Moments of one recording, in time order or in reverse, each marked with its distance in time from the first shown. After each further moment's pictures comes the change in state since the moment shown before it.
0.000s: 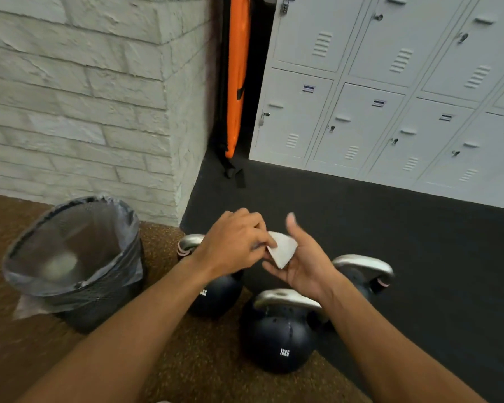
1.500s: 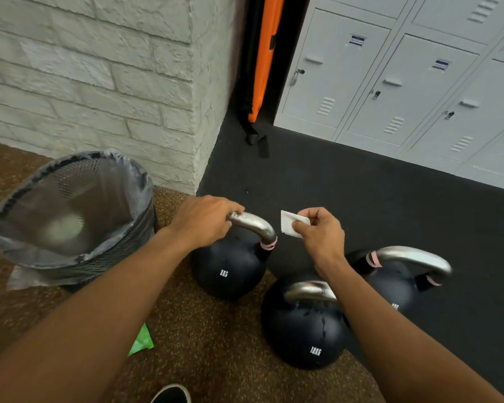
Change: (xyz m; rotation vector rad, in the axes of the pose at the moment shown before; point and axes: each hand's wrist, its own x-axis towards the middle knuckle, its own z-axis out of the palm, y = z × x) left_hand -0.048 -0.112 0.026 0.117 -0.354 -0.469; right_hand 0.116 0.047 -0.009 -0.784 0.571 -0.405
